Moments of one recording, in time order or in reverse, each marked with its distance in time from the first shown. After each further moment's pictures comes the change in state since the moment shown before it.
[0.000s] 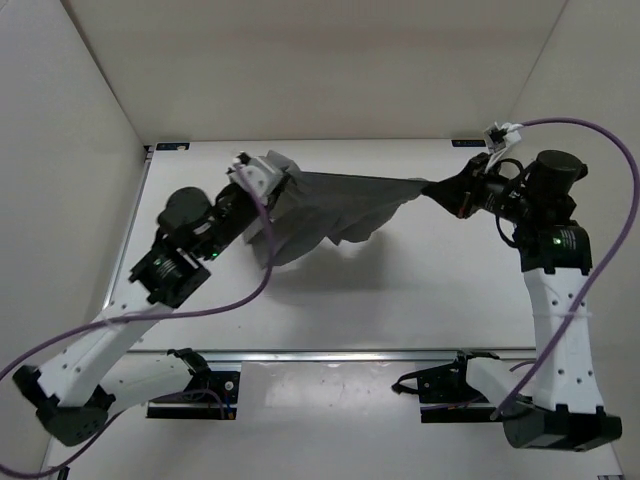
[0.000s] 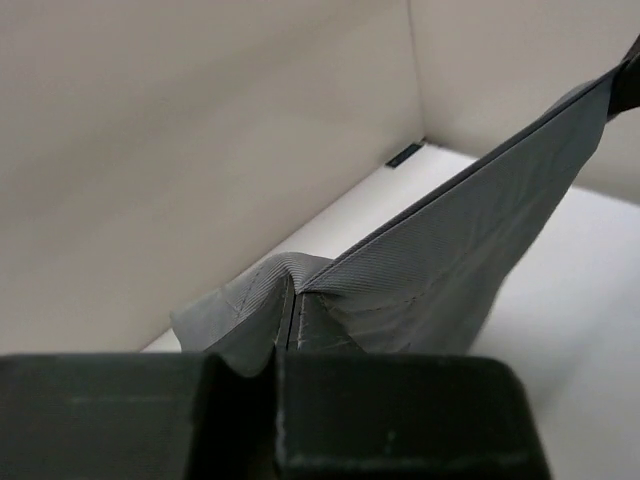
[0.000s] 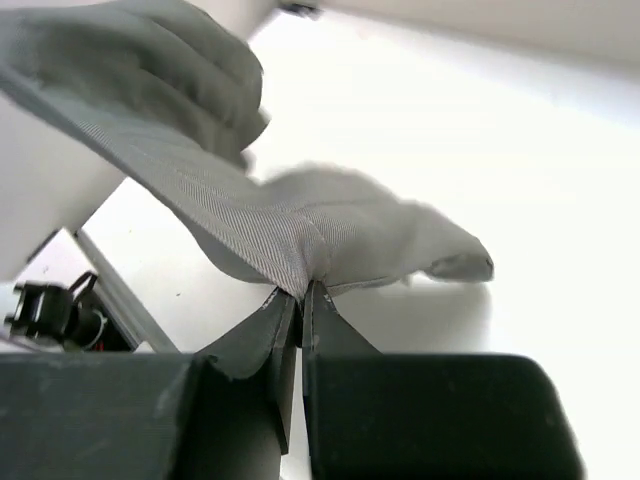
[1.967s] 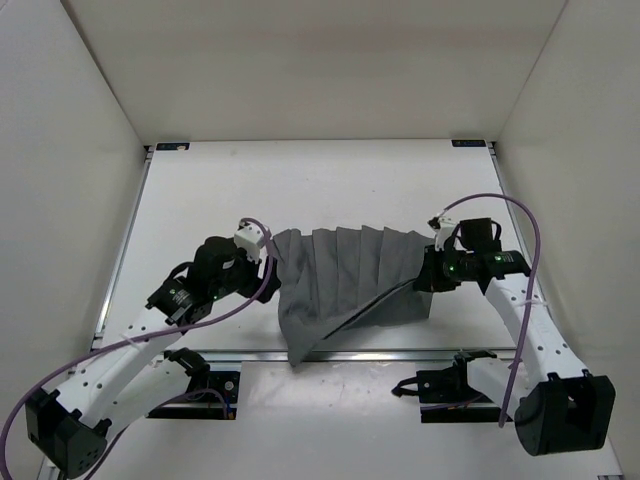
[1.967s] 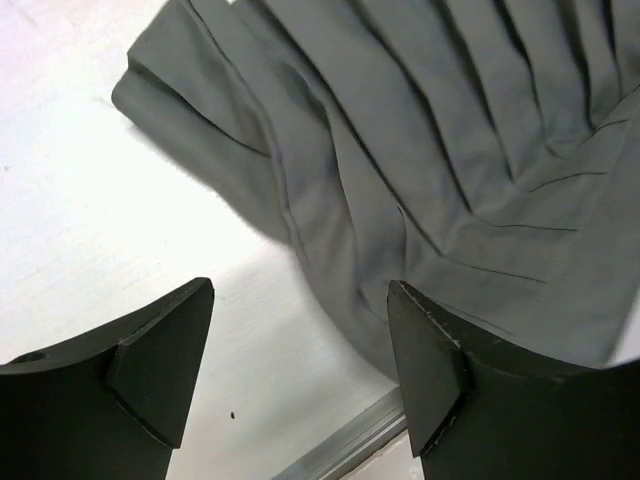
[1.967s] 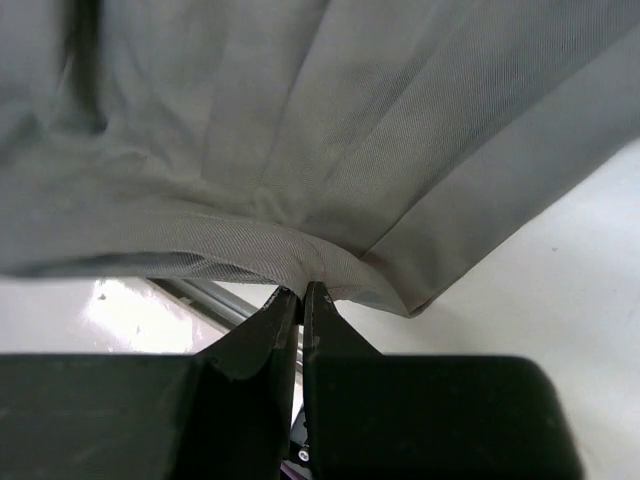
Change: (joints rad) left arm 0.150 -0.230 -0.495 -0.433 0.134 -0.428; right arm 0.194 -0.084 -0.526 -0.251 0.368 -0.143
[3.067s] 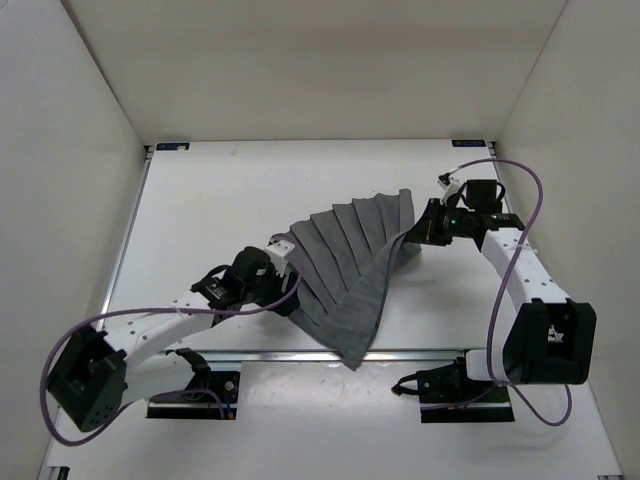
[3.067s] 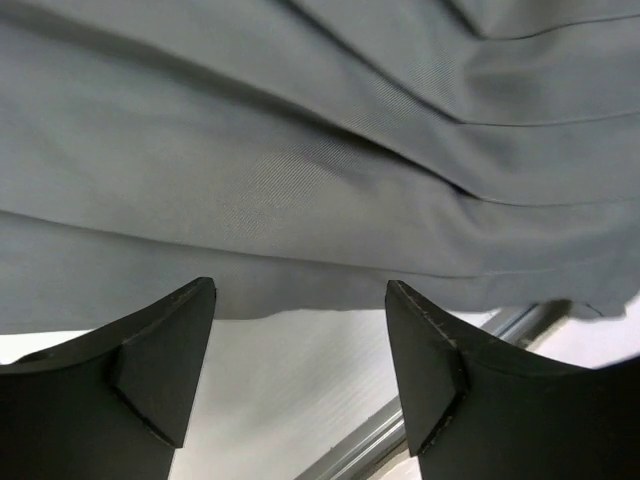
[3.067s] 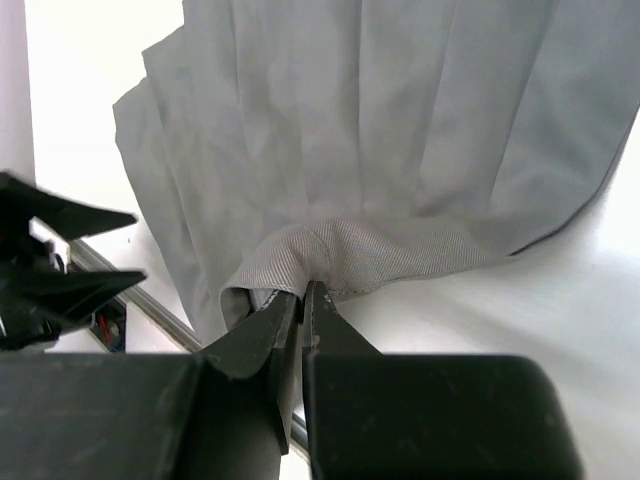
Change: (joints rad) left arm -0.095 0.251 -0.183 0.281 0.052 -0.107; right arm -0.111 0.373 0.213 0.307 -0.203 0.228
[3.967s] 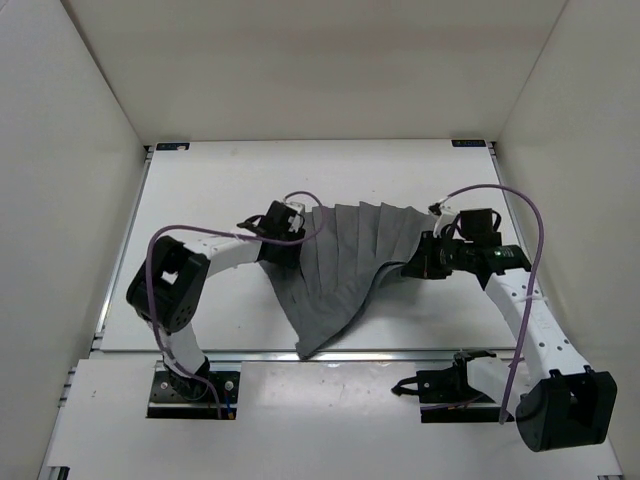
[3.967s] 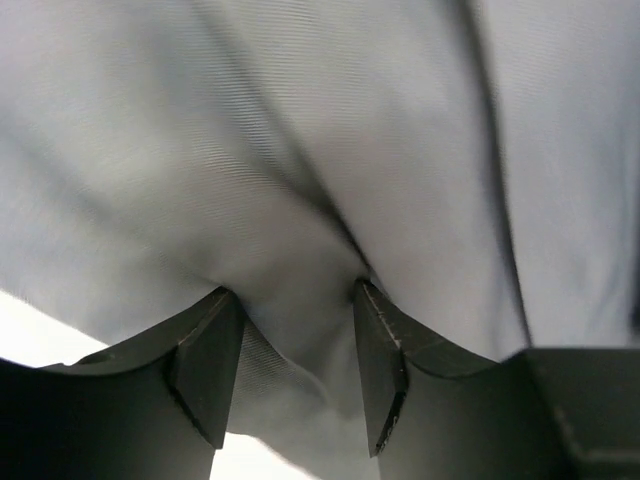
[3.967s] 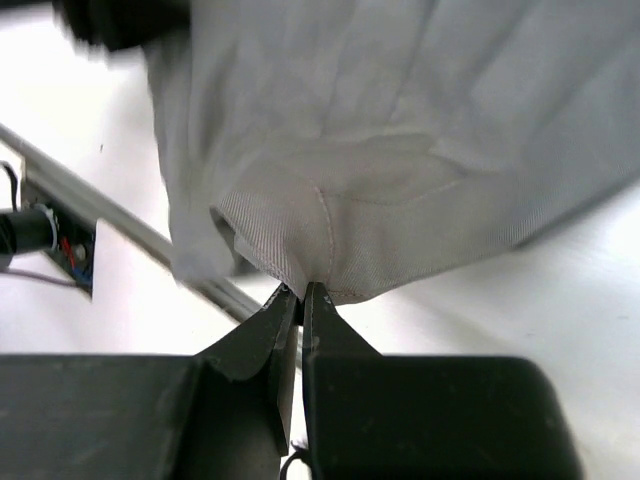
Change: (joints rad) left arm 0.116 0.641 0.436 -0.056 -0.180 -0.027; right arm 0.099 -0.323 -0.150 -0.203 0.079 -0.067
